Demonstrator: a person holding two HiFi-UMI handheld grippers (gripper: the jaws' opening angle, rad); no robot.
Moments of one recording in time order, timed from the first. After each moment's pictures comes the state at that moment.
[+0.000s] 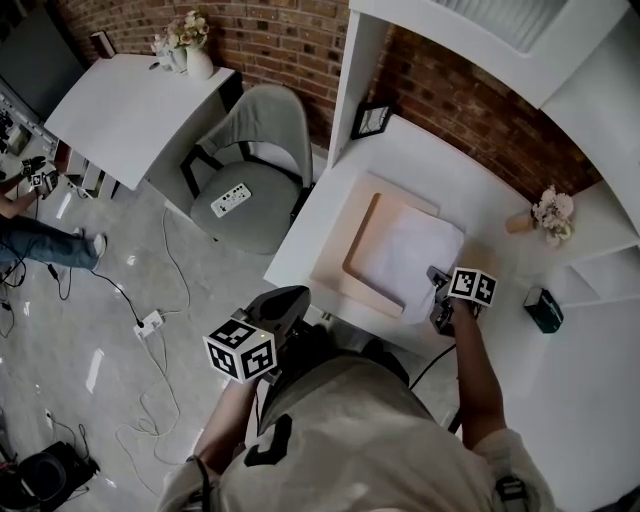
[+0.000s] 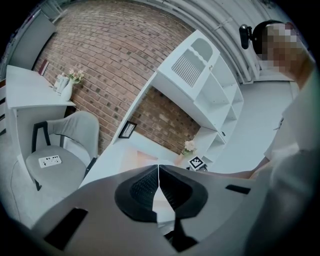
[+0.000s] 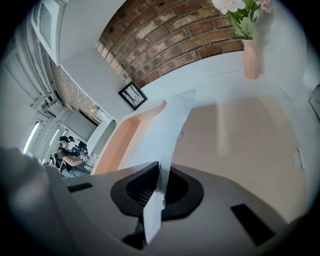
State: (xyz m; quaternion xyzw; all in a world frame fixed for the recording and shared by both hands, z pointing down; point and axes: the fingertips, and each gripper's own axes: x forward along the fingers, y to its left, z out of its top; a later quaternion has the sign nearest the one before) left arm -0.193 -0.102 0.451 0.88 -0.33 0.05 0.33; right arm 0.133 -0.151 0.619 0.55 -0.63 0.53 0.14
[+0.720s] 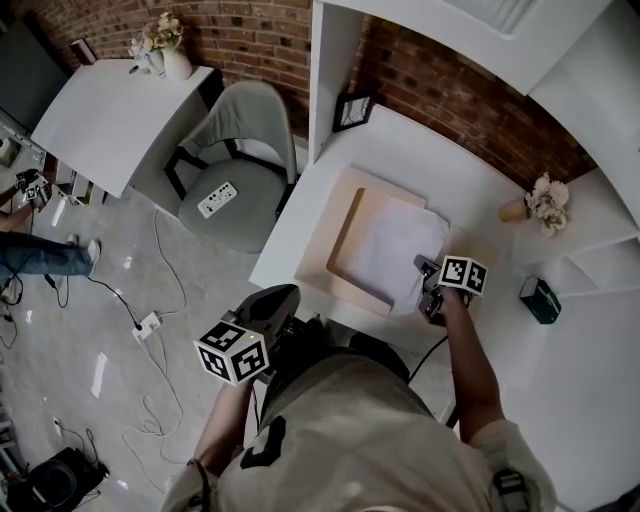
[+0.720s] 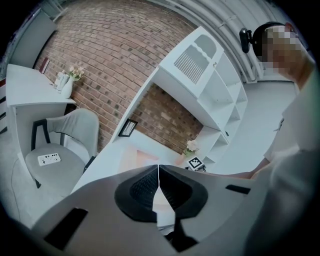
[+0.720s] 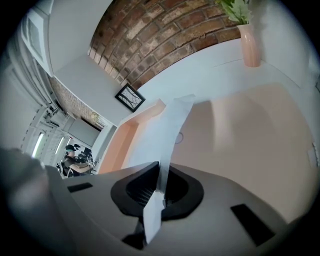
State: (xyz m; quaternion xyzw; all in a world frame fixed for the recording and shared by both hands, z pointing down) left arm -0.176 -0.114 0.454 0.88 -0.34 0.06 0.34; right arm 0.135 -0.168 0.630 0.54 -0.62 0.56 0.11
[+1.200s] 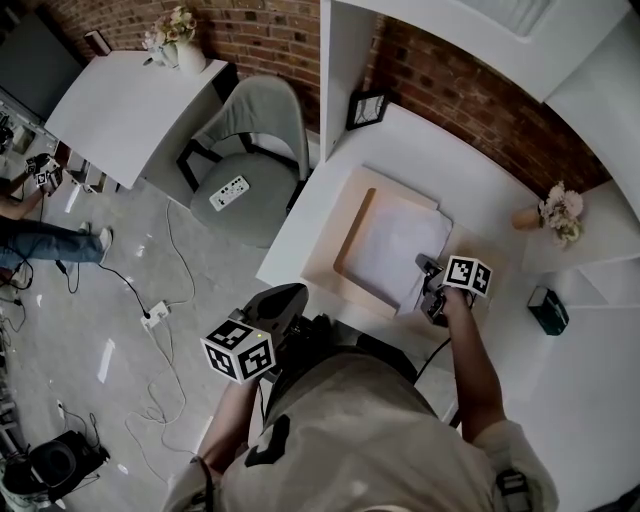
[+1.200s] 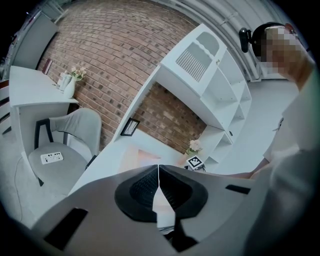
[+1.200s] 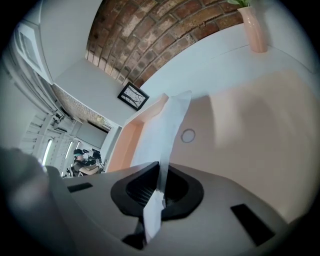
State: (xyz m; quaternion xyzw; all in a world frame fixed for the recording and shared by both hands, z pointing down) left arm -0.168 -0.115 0.455 0.87 -0.35 0.07 0.35; right arm 0.118 -0.179 0.633 0.50 -0.63 0.59 0.08
